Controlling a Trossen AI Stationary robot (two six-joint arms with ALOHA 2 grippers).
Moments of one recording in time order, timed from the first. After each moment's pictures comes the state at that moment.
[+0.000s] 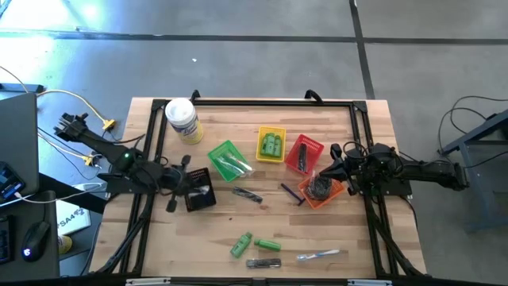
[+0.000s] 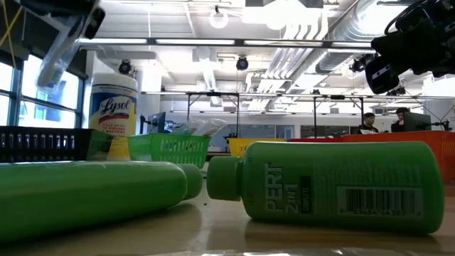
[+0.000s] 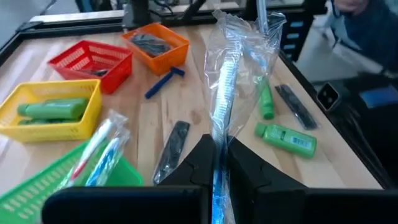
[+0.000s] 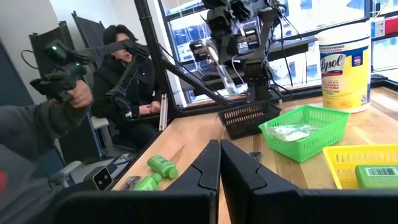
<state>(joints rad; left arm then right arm) -0.50 0.67 0.57 -0.28 -0.30 -0.15 -0.14 0.12 0.01 0.18 -0.37 0.26</state>
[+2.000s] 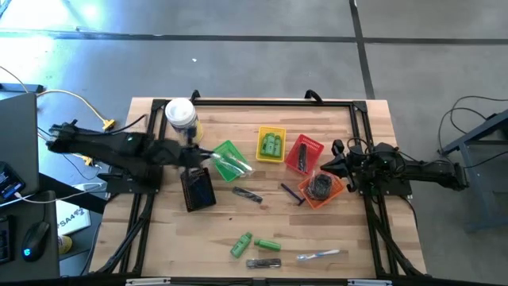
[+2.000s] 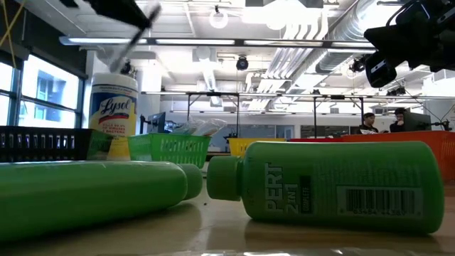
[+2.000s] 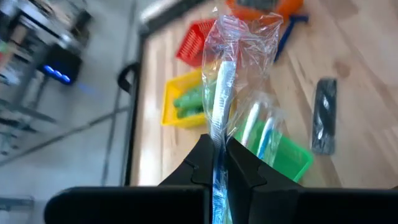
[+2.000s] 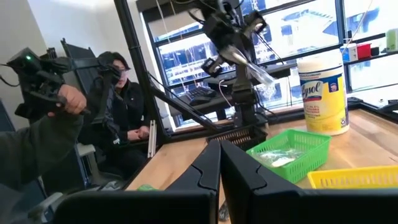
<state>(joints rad) -0.18 0.89 0.92 -0.59 -0.44 0.37 -0.14 0.12 0.01 0.27 -0.29 0.29</state>
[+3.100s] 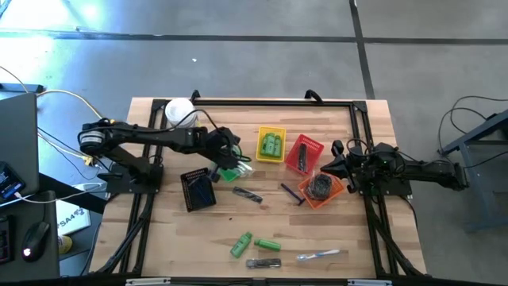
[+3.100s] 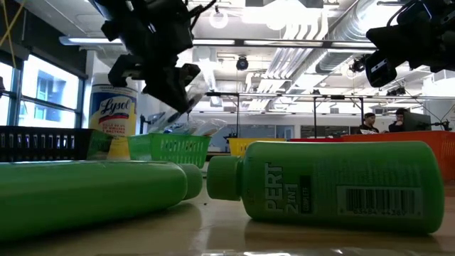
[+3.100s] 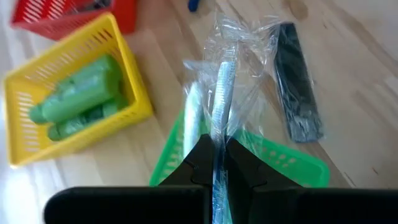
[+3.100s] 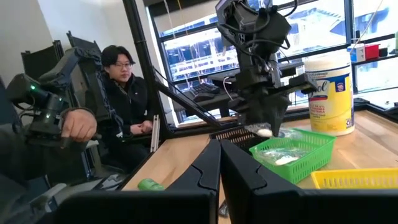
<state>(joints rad) 0.16 1.42 0.92 -0.34 0.17 0.68 -0.14 0.12 0.01 0.26 -0.31 0.26</state>
